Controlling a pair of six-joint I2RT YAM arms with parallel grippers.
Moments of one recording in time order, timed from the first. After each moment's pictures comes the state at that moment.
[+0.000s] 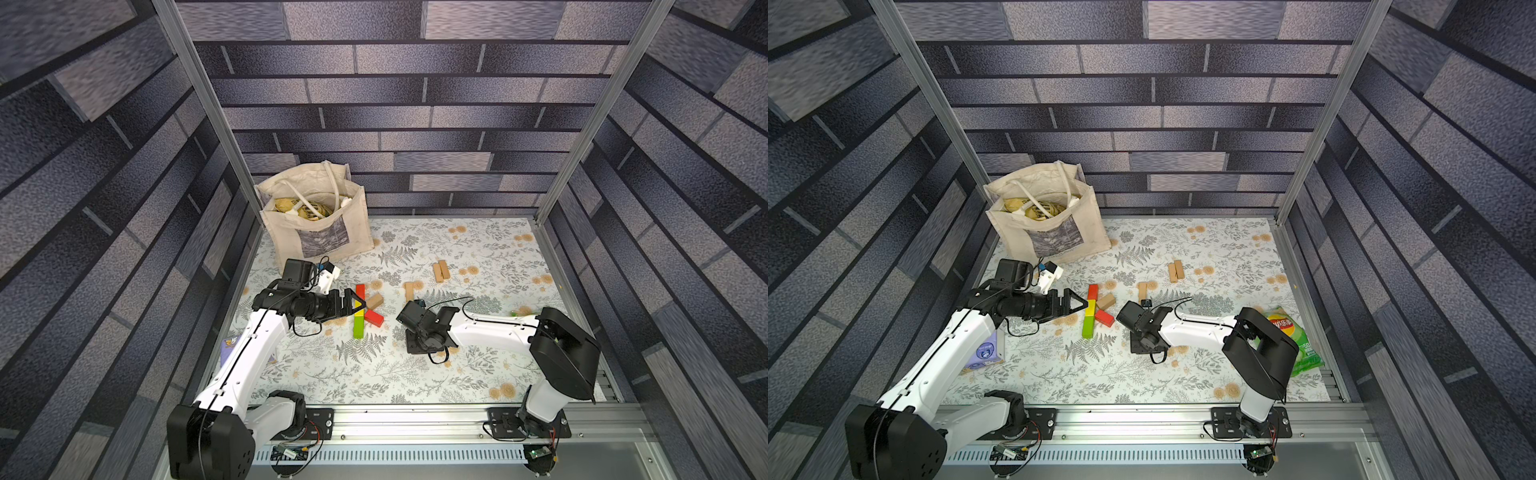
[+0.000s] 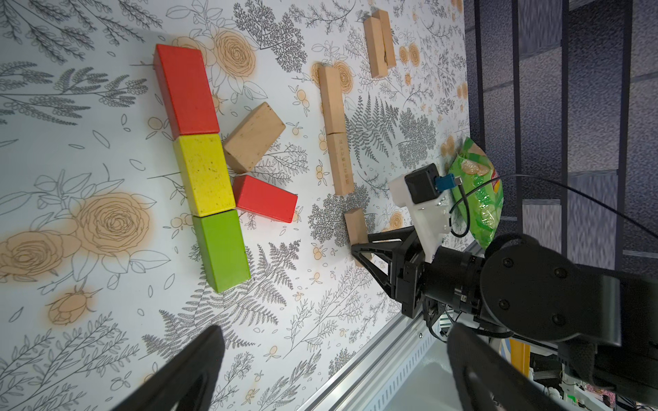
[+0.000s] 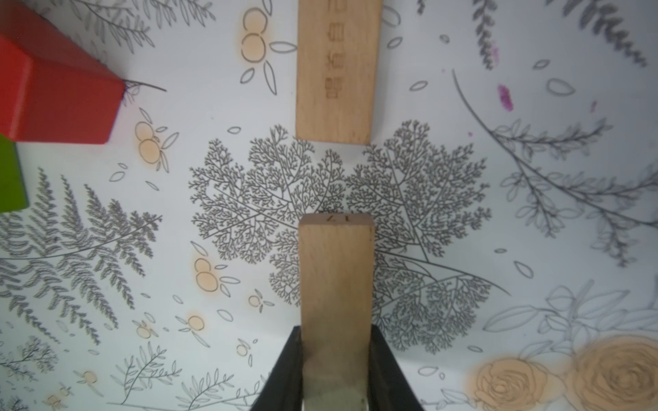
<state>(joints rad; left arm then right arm) -0.14 1.11 0.90 -0.81 0.71 -0.28 1.03 1.71 1.00 -0.59 0.07 0.88</state>
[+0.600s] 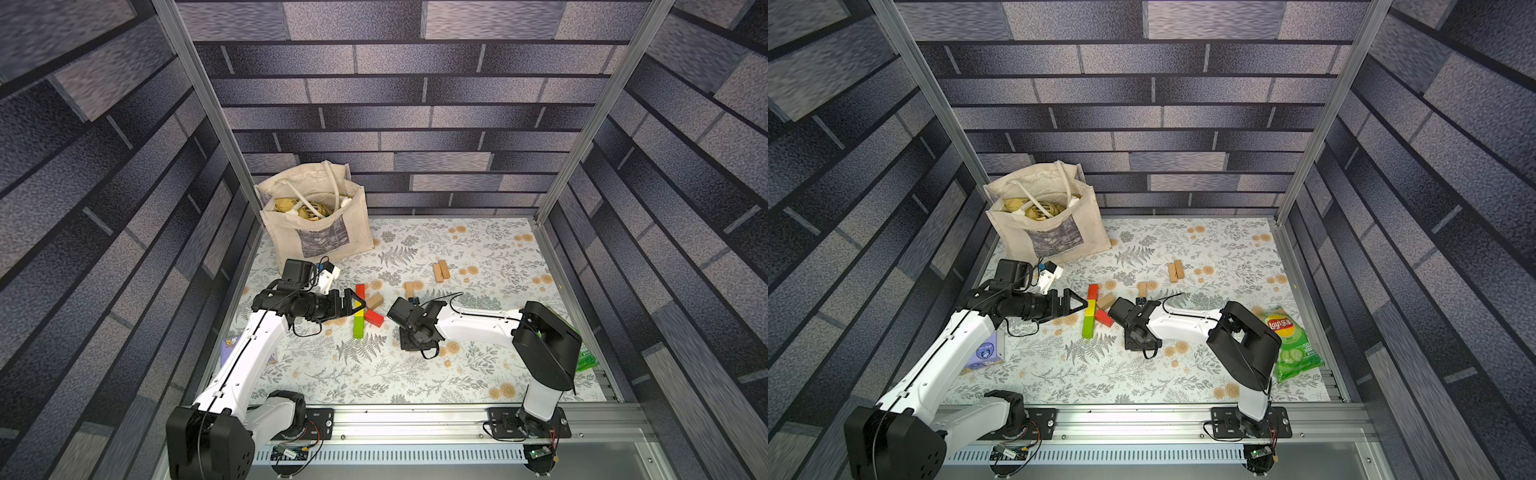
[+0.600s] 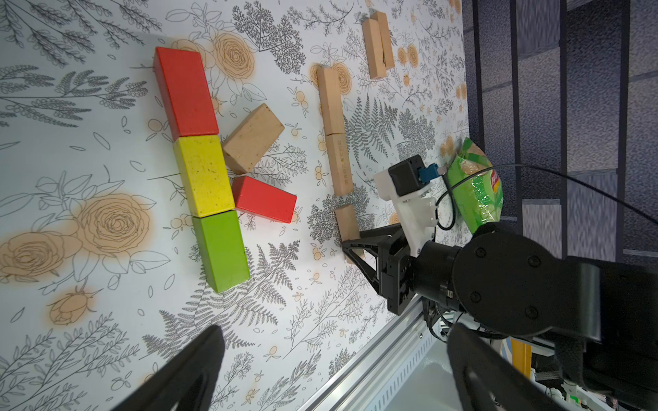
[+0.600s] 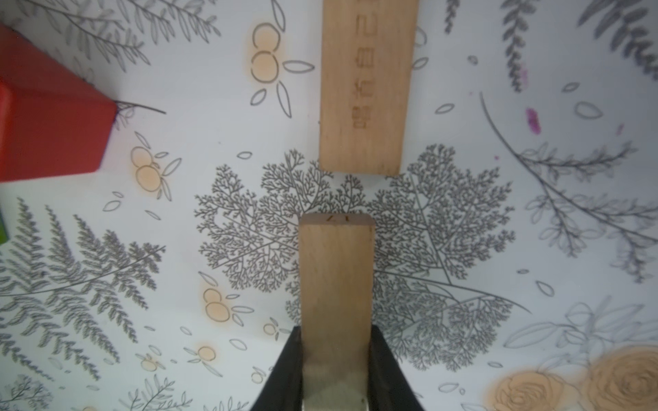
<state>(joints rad) -0.14 1.10 0.90 -0.81 0.70 -0.28 1.04 1.81 1.13 -0.69 0.08 0.90</state>
